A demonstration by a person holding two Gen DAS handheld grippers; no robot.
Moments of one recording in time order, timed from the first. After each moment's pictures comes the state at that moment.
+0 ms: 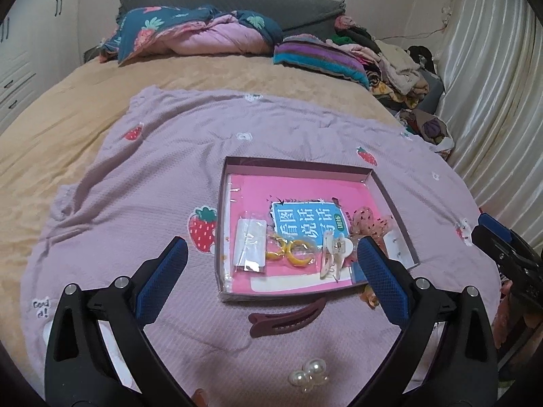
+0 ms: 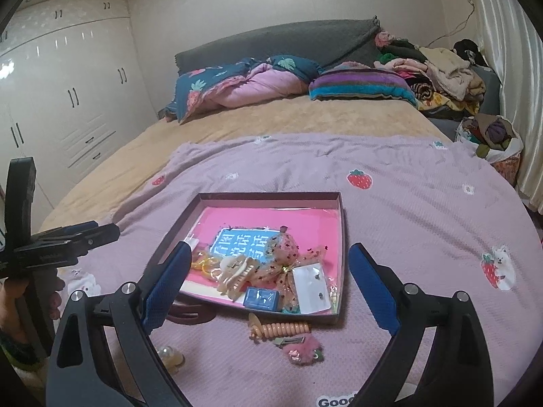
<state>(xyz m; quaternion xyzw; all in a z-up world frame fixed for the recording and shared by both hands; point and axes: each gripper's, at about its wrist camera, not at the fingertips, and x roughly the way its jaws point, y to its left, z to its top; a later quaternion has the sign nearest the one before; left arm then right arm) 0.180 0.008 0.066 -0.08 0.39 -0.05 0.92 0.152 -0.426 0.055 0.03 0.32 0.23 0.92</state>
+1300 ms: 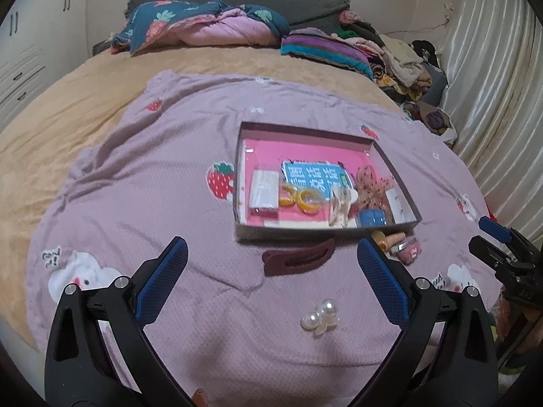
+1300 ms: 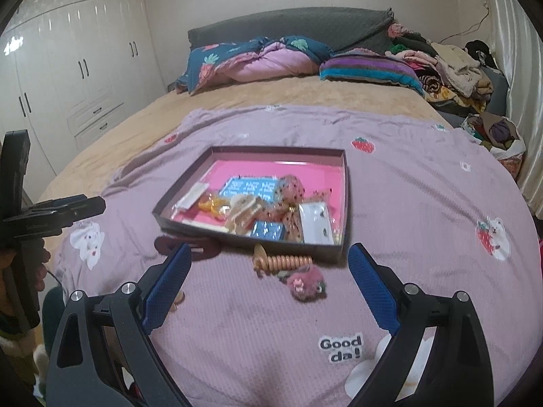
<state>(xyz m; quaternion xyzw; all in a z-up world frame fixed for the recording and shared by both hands) 0.114 0.013 0.040 -0.07 0.40 -0.04 0.91 0.091 -0.430 0.022 -0.01 0.35 0.24 0.90</state>
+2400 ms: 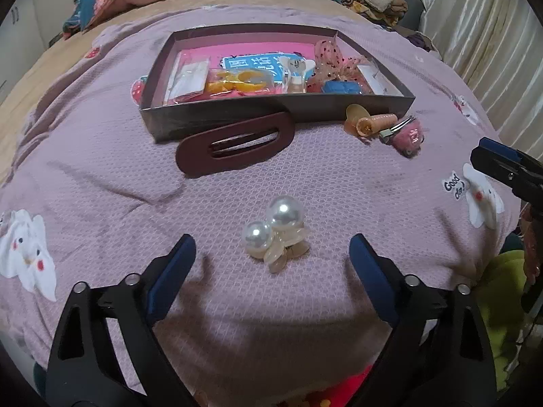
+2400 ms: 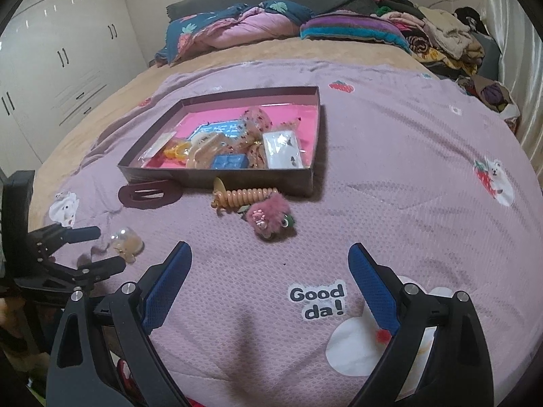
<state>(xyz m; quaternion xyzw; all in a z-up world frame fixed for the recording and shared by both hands) 0.098 -0.056 -0.061 0.00 0.50 -0.09 0.86 0.092 -0.463 -0.041 0.00 0.42 0.22 0.88</state>
